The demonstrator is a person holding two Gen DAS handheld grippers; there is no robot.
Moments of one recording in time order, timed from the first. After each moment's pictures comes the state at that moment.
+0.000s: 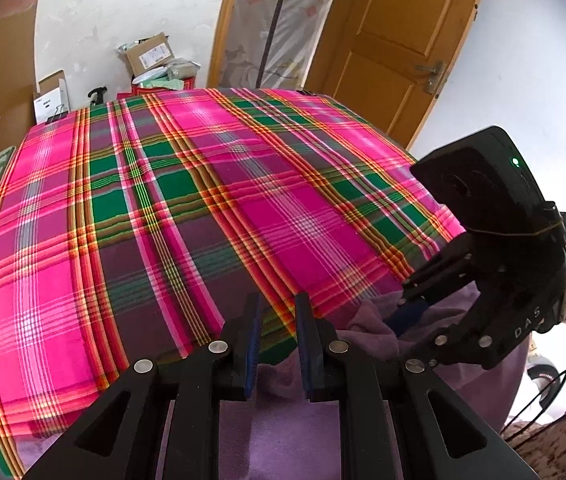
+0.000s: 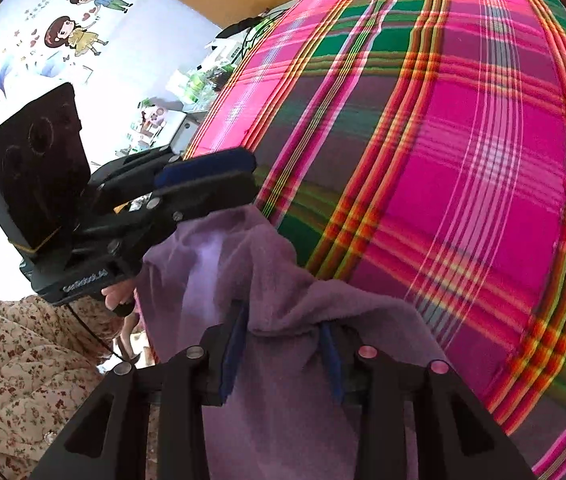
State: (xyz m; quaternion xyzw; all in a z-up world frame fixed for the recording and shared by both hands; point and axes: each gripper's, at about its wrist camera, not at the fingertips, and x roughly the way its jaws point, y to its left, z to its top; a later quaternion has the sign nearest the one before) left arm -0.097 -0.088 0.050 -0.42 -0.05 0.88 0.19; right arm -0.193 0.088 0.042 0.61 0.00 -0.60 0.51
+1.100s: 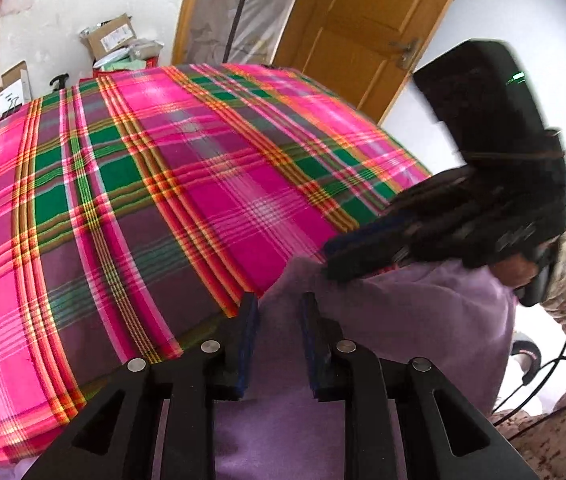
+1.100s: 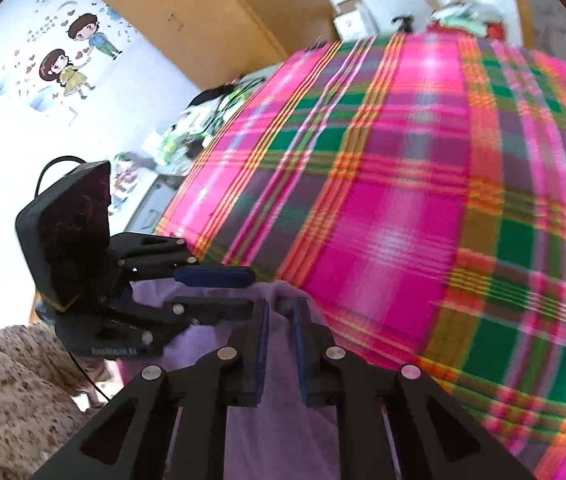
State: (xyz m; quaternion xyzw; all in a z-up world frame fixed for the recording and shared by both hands) left arm -0.113 -0.056 0.039 -0.46 -0.04 0.85 0.26; right arm -0.211 0.123 0.088 0.52 0.00 -0.72 0.45
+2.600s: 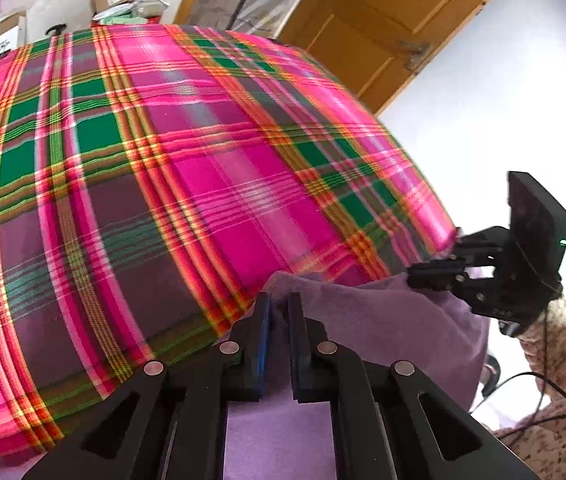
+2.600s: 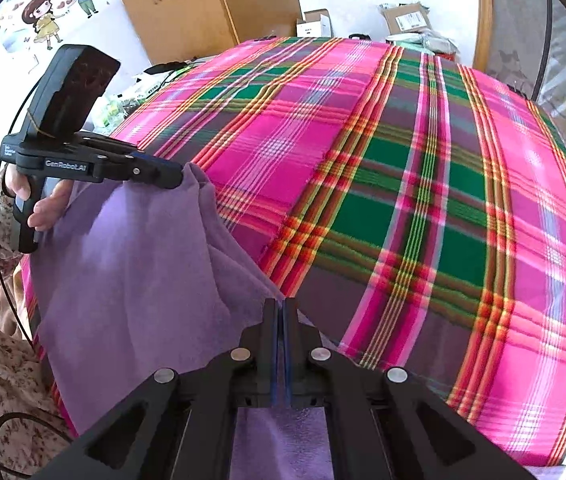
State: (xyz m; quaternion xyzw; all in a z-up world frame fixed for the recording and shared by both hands) left arm -0.141 -0.053 0.015 -0.51 -0.11 0.81 0.27; right arm -0.147 0.192 0.057 0.50 0.12 -0.78 0.37
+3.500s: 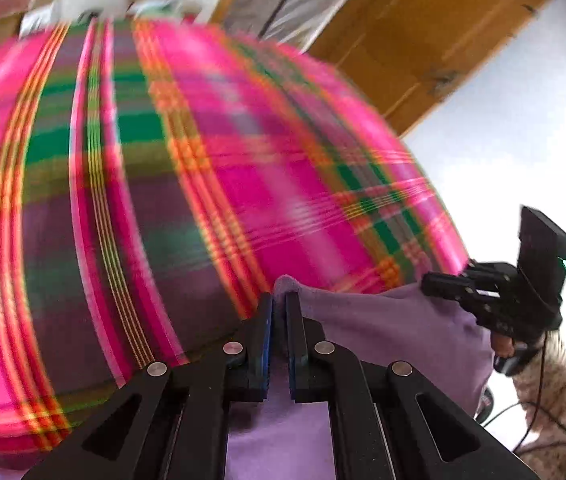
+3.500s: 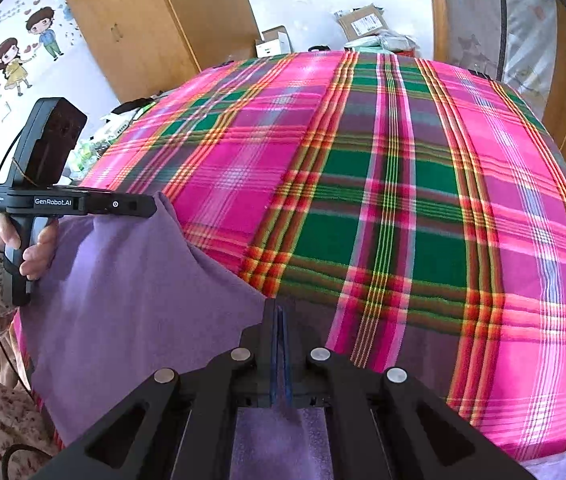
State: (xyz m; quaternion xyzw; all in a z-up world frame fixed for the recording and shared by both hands) left arm -0.153 -0.075 0.002 -0.51 -0.17 0.81 0.23; right arm -0.163 0.201 0.050 0.49 0.06 -0.81 0.32
